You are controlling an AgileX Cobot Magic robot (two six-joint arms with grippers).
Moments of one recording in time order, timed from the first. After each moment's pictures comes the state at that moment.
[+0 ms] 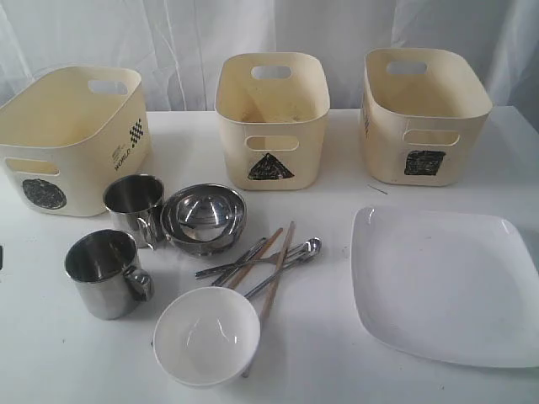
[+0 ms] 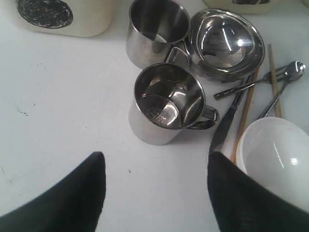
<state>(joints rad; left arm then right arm) -0.01 0.71 -0.52 -0.51 0.70 0.38 0.15 0.01 0.00 -0.14 0.06 0.02</state>
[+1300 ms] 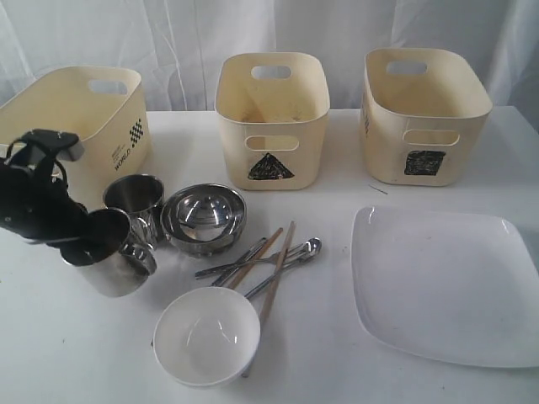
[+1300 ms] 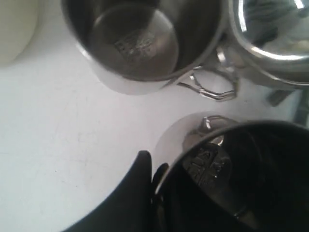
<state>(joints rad) -0.14 1.60 -0.88 -0.65 0.54 0.82 0.15 0.01 0.00 -0.14 0.06 0.02</state>
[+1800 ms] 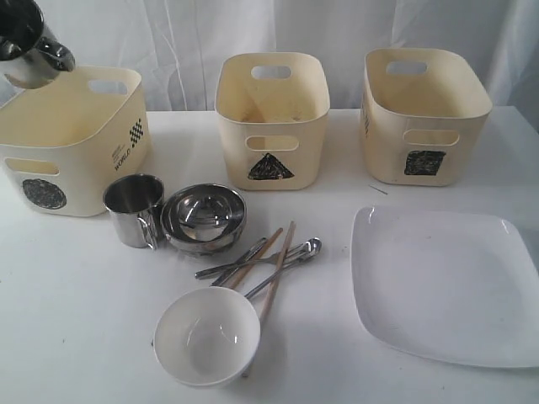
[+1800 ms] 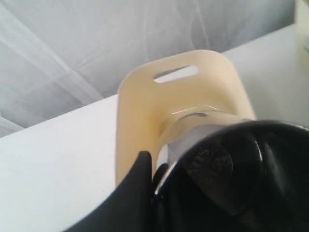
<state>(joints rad) -0.07 1.50 -1.43 0.01 0.59 0.32 0.15 0.01 0.00 -0.14 0.06 0.02</state>
